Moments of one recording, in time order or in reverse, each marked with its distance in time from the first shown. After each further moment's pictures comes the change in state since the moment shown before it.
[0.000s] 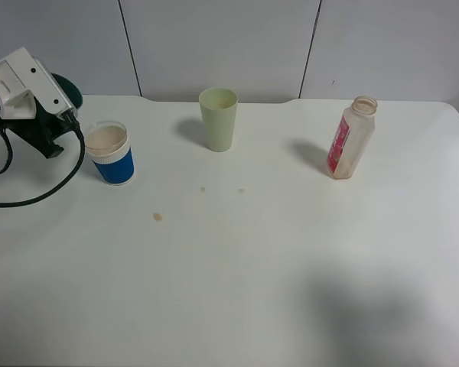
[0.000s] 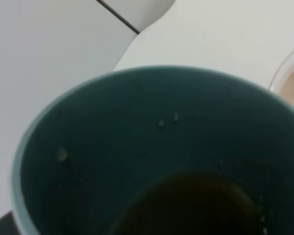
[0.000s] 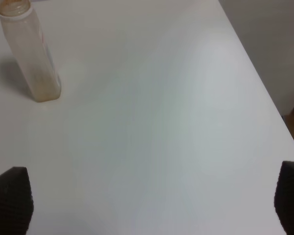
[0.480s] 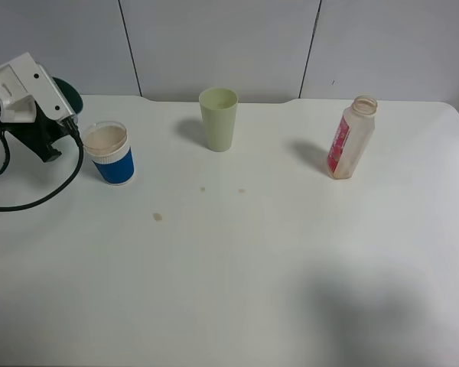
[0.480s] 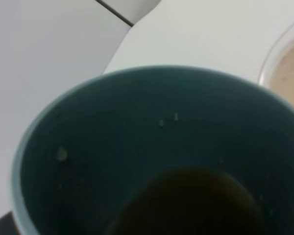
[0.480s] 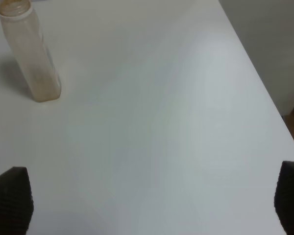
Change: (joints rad) left arm -0.004 0.000 -0.001 0.032 0.022 0.023; right arm 0.000 0.000 0.000 0.000 0.000 0.000
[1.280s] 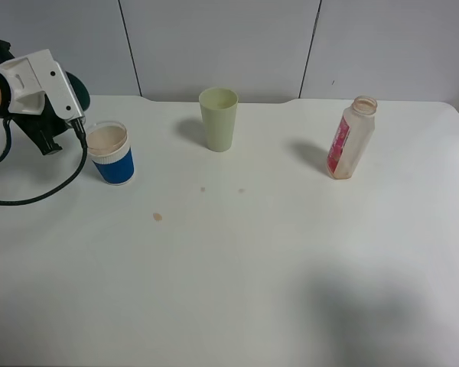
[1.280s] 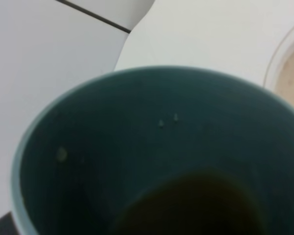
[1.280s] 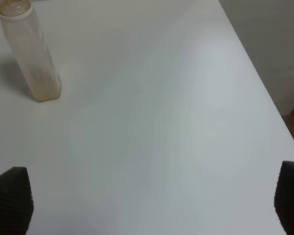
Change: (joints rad) left arm -0.060 0.001 -0.079 0.114 0.129 0.000; right arm 0.000 0.000 0.000 0.000 0.000 0.000
